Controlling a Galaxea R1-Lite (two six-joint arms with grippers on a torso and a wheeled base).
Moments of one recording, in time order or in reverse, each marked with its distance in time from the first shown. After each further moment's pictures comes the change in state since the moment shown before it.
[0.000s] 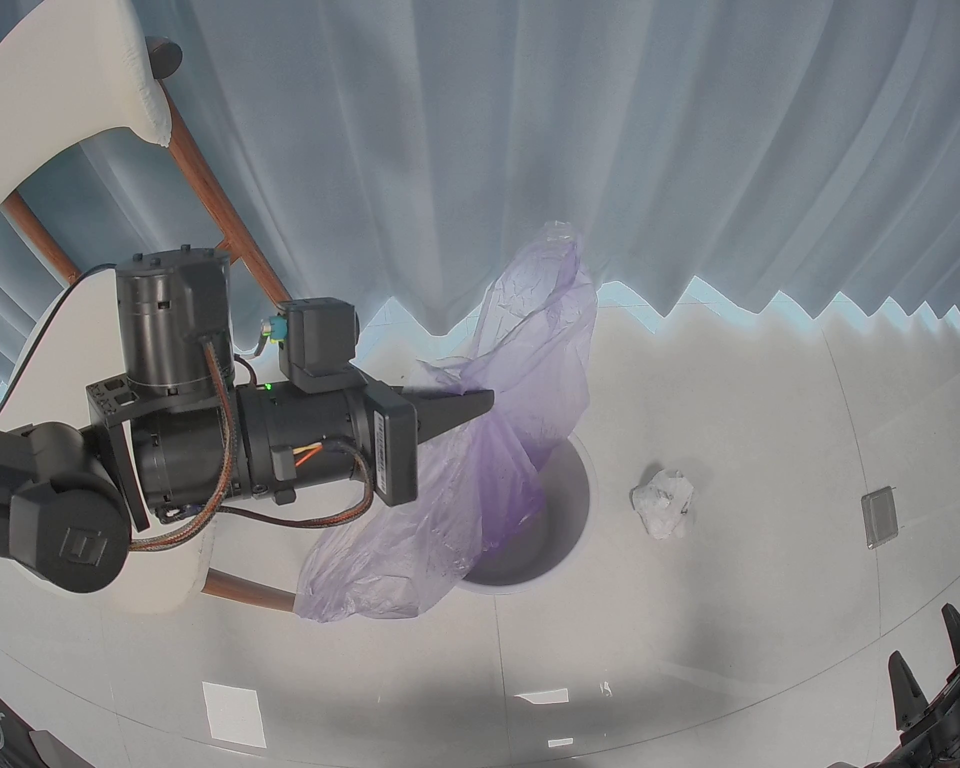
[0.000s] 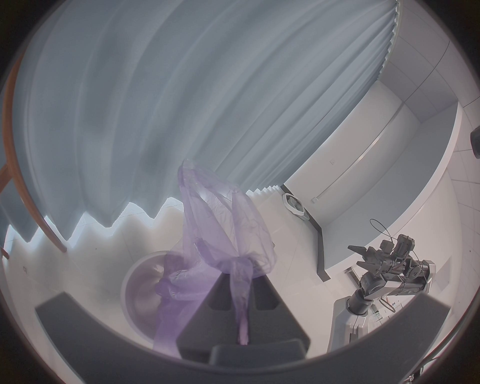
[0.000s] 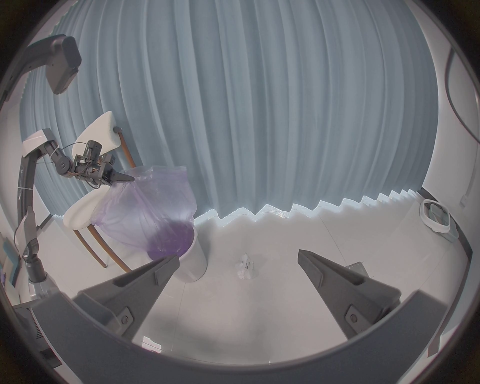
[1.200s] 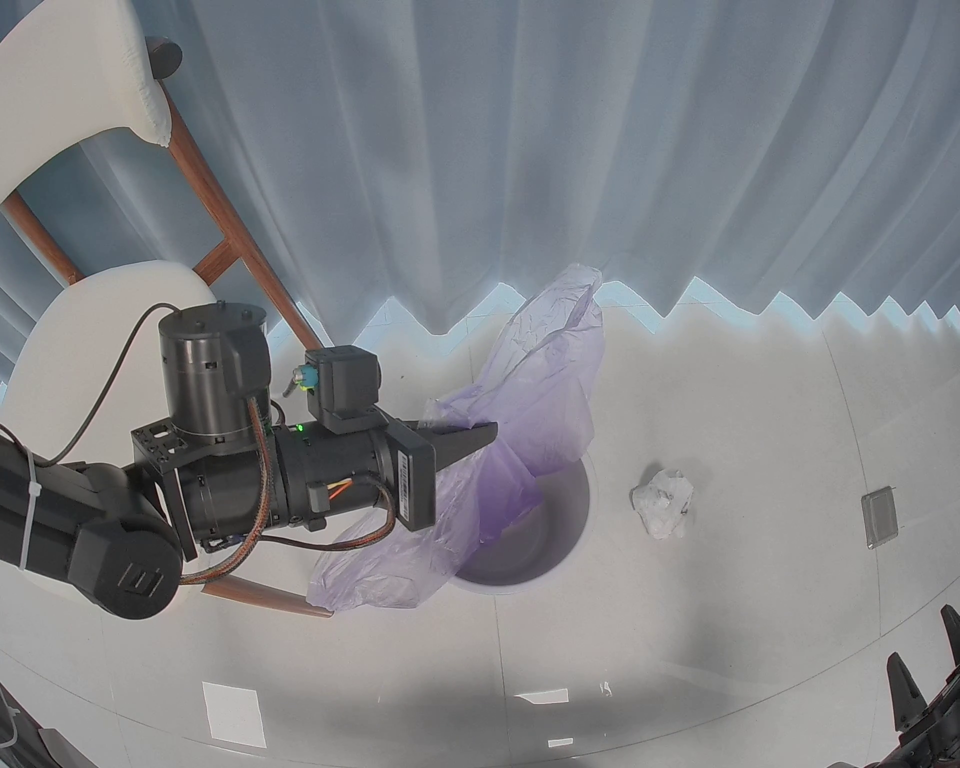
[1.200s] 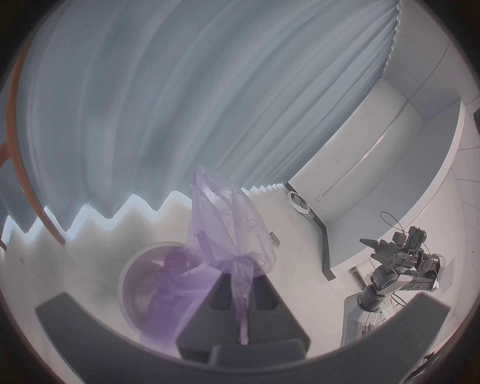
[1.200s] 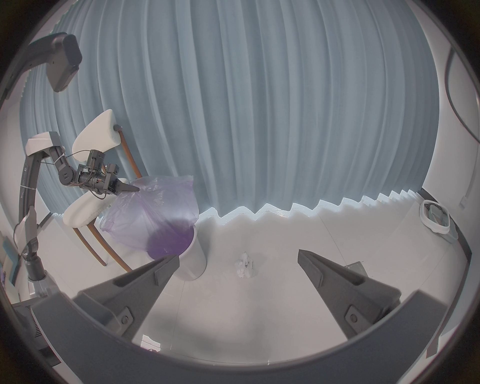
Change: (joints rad) left arm 0.013 0.097 0.087 -0.176 0.012 -0.001; right arm 0.000 0.000 0.000 0.007 -0.001 -0.006
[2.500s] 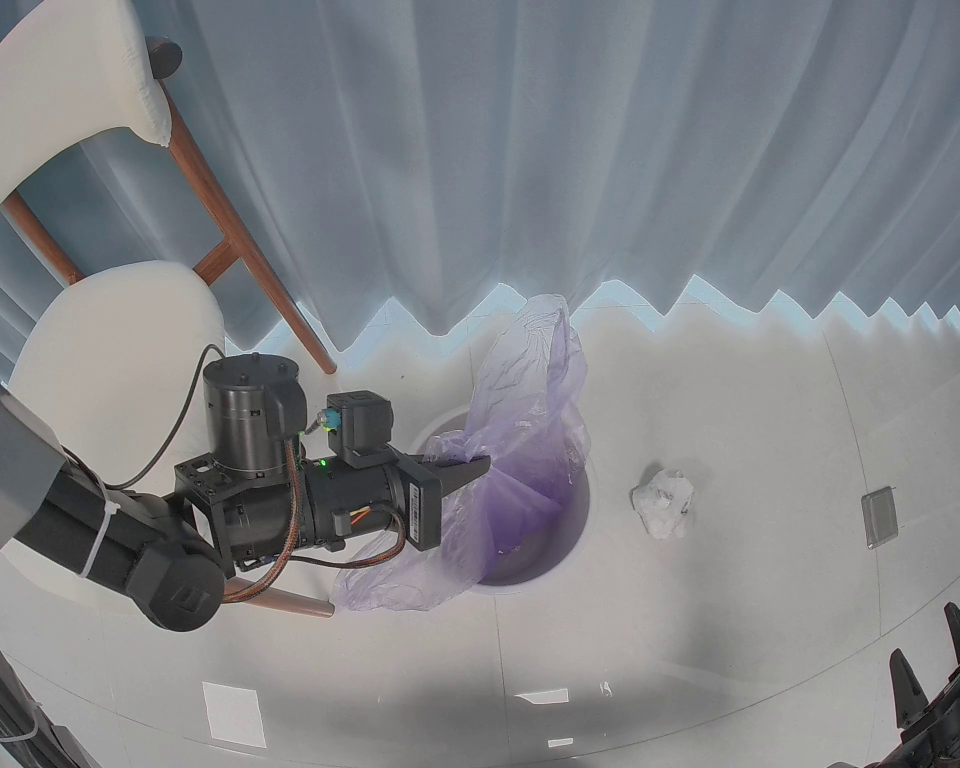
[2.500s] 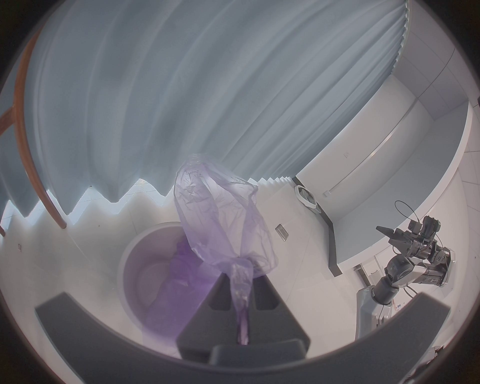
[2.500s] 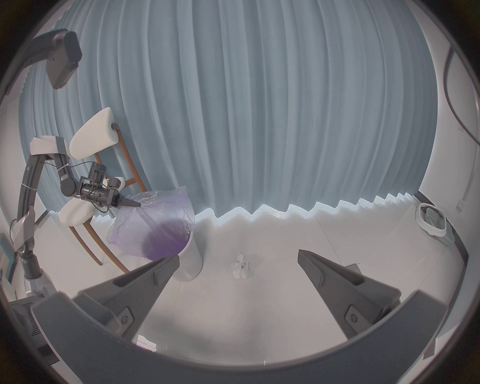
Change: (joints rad) left arm 0.036 0.126 0.058 -0.135 -0.001 0.003; right arm -0.001 0.000 0.000 -0.006 -0.022 -0.014
